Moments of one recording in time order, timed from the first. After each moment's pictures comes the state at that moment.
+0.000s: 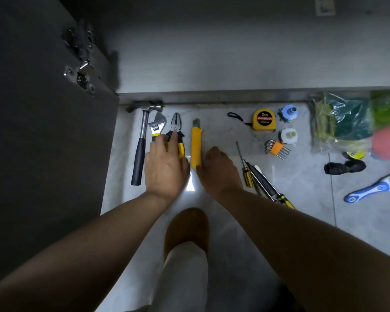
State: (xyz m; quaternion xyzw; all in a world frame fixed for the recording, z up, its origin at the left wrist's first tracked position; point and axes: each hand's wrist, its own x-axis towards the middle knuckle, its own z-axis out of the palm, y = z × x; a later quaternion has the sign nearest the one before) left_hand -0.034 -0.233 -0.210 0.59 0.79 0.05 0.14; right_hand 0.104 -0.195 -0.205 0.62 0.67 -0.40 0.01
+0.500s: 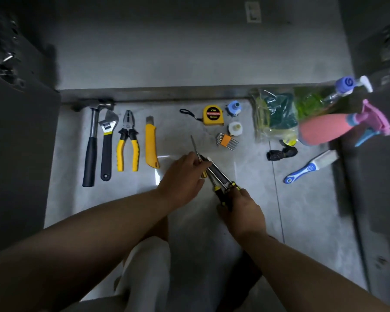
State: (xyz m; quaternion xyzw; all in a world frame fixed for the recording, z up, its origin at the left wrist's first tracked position) left_hand 0.081 -0.226 -0.220 0.76 0.56 0.06 0.31; right_hand 0.272 -0.274 -0.185 0.71 0.63 -0.30 0.12
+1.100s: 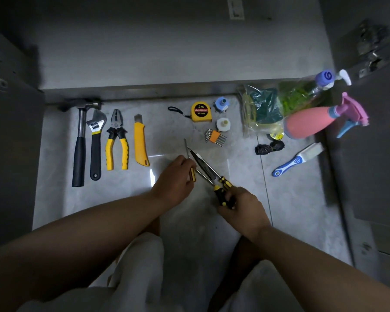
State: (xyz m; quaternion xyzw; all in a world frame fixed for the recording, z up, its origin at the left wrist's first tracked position) left_hand 0.092 -0.240 -0.228 0.68 0.60 0.12 0.41; right_hand 0.308 -0.275 -0.170 0.70 0.58 -0.40 0.06
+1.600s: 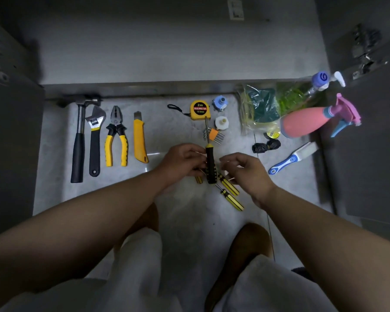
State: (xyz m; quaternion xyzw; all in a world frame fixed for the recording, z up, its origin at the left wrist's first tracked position) left_hand 0.099 -0.205 -0.187 0.29 0.56 0.29 0.72; right_hand 0.295 -0.205 -0.143 0.71 0.44 -0.54 -0.13
